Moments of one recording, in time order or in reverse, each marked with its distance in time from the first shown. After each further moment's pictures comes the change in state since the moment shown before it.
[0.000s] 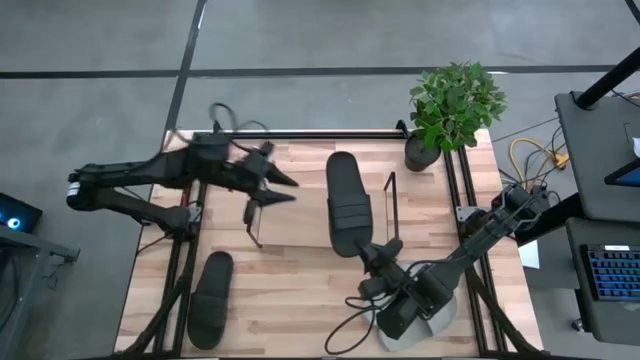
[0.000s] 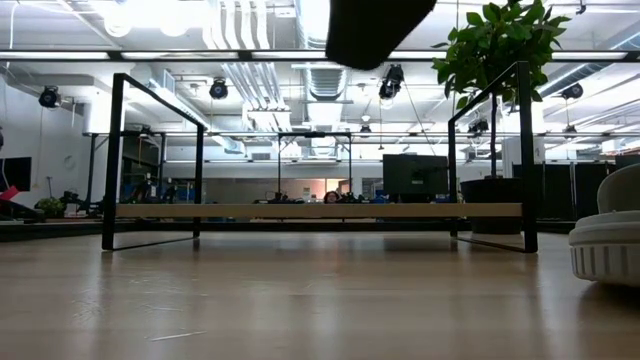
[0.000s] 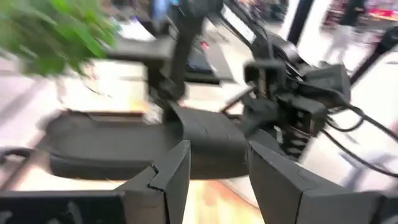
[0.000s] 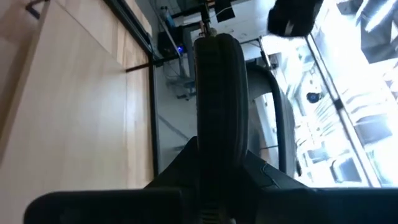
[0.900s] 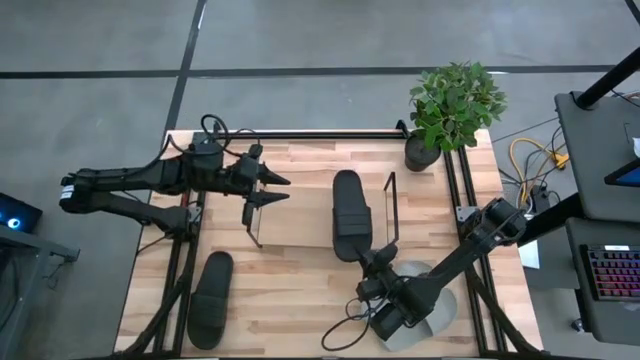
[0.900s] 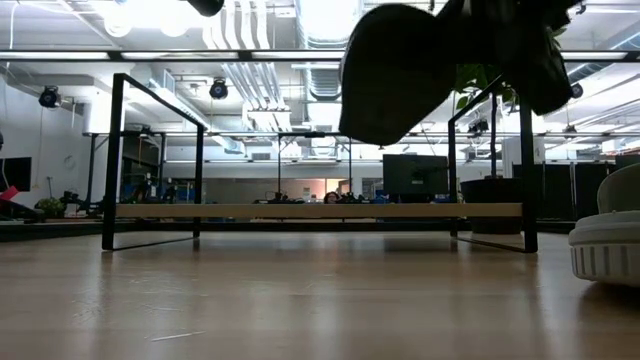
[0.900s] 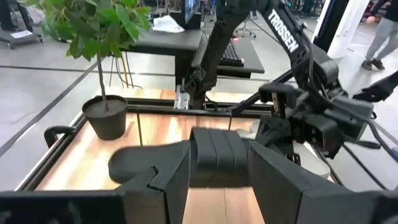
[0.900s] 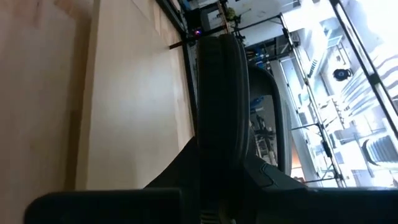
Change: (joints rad) left arm -0.002 -0.079 -0.160 0.047 -0.104 0.005; right arm 0.000 0.172 -0.044 -0.223 -0.067 0.486
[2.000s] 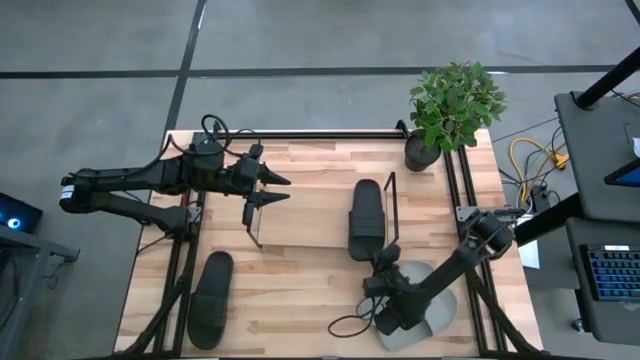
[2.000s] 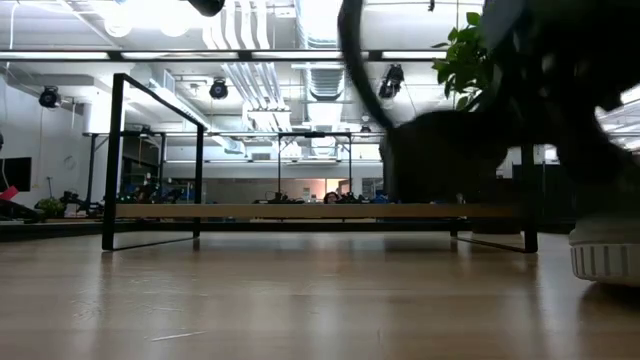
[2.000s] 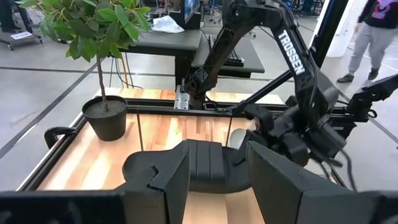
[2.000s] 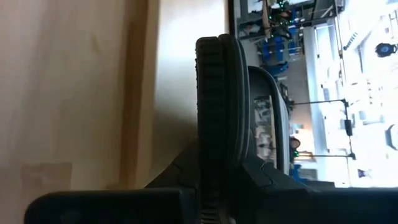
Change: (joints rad) left arm 0.000 0.001 0.000 0.000 0.001 0.007; right arm 0.020 0.157 -0.002 -0.360 -0.196 0.398
